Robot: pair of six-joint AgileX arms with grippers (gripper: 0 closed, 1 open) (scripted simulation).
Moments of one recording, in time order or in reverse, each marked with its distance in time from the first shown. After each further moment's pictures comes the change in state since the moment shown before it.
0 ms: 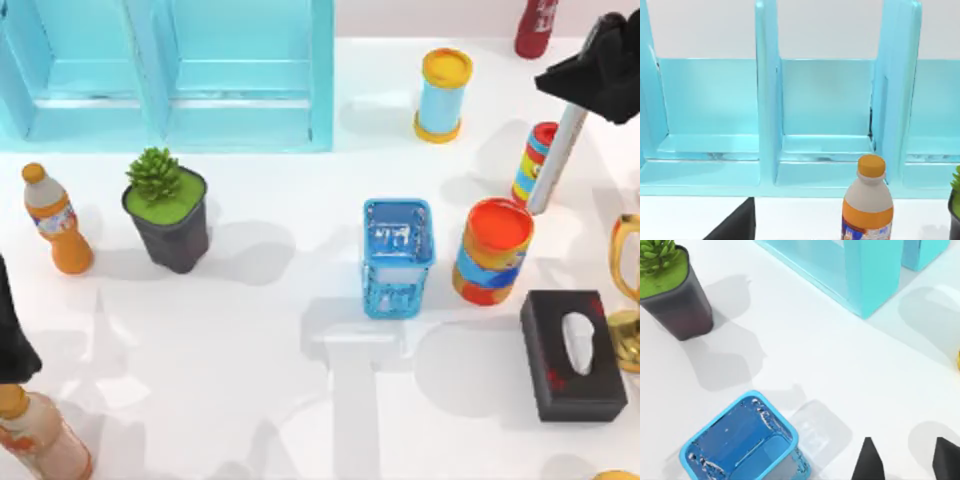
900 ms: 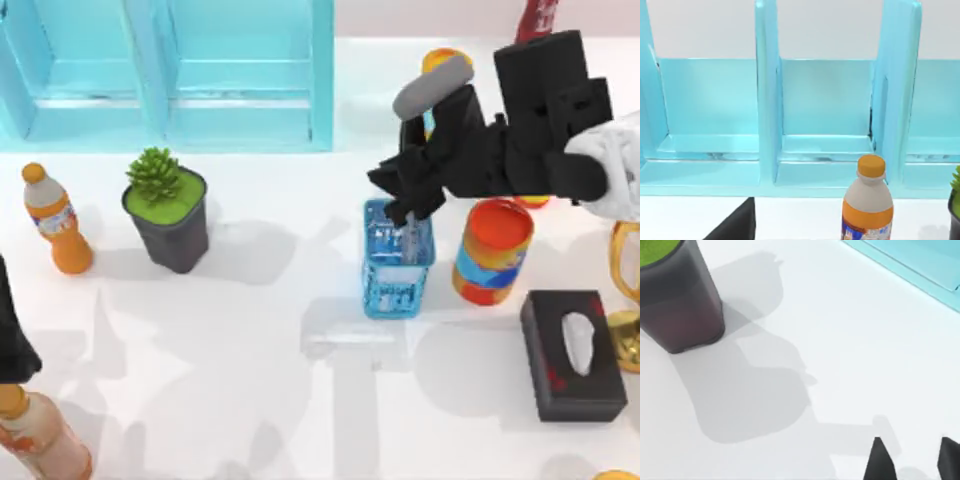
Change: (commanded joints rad) left arm 0.000 0.000 0.000 0.000 0.000 0.000; right arm 0.332 0.292 -0.207 0.649 0.238 0.266
